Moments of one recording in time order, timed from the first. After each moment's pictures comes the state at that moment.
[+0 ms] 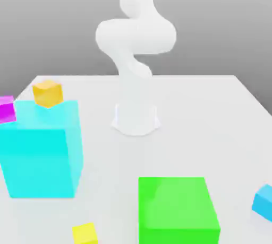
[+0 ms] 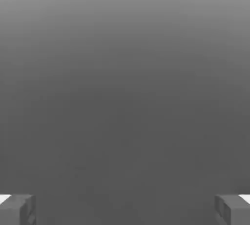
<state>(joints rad) 0.01 -0.71 0.04 -2.30 -0.01 2.33 0.80</state>
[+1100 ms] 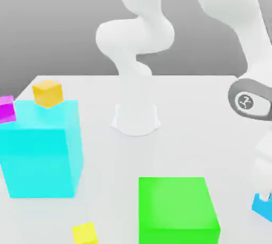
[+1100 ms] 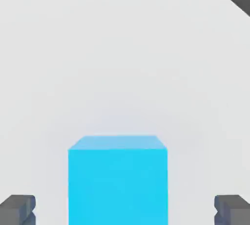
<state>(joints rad) 0.36 0.49 0.27 -2.31 -0.35 2.76 1.01</state>
